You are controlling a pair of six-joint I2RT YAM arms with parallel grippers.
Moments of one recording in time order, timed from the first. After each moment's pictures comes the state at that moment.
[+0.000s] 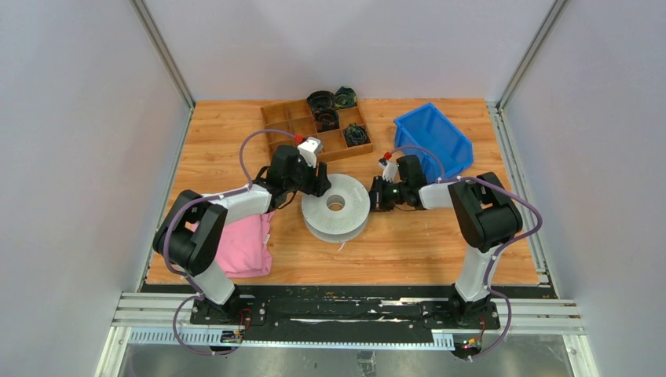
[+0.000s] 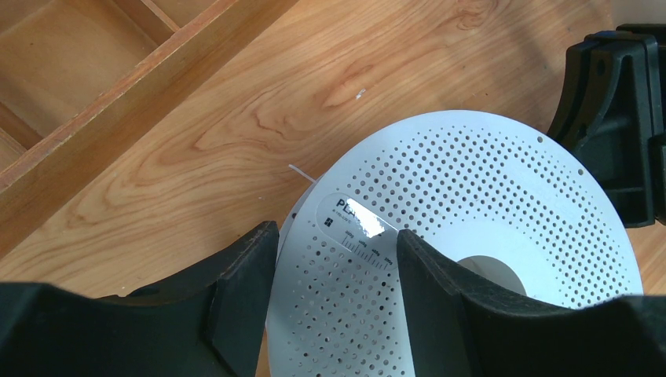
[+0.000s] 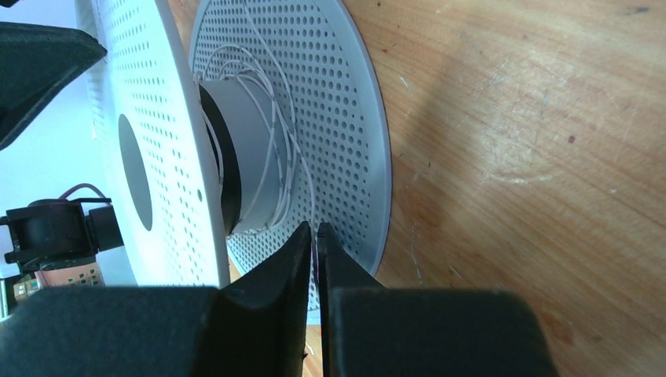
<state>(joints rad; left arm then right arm) -0.48 1.64 0.84 0.26 0.23 -0.13 0.36 1.86 0.84 0.21 -0.74 0.50</state>
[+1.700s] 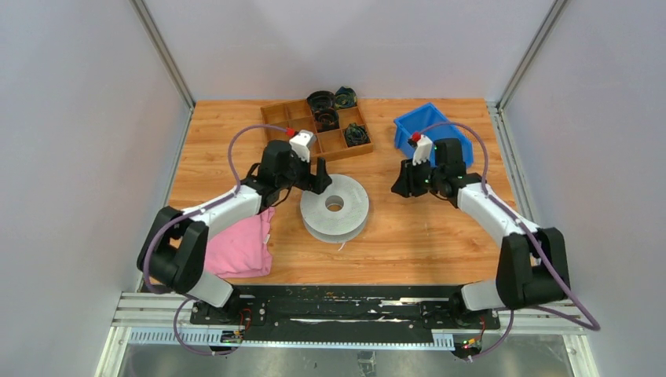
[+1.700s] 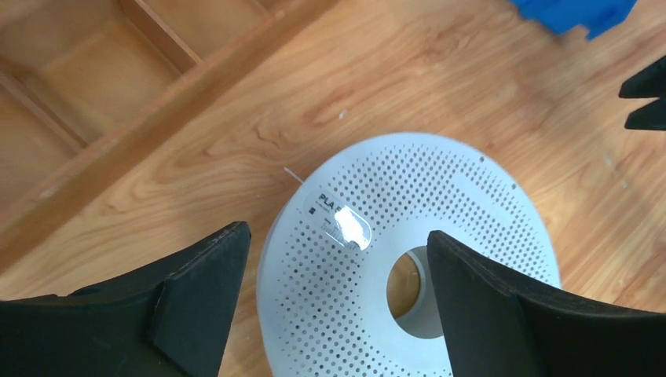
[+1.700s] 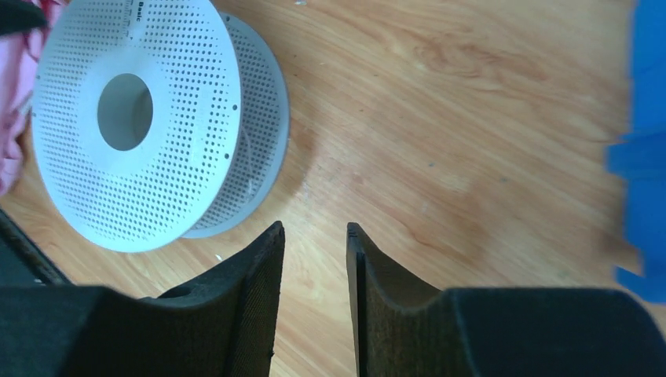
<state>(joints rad) -0.47 1.52 0.85 0.17 0.24 -0.17 0.21 1.42 0.86 -0.20 -0.54 0.02</state>
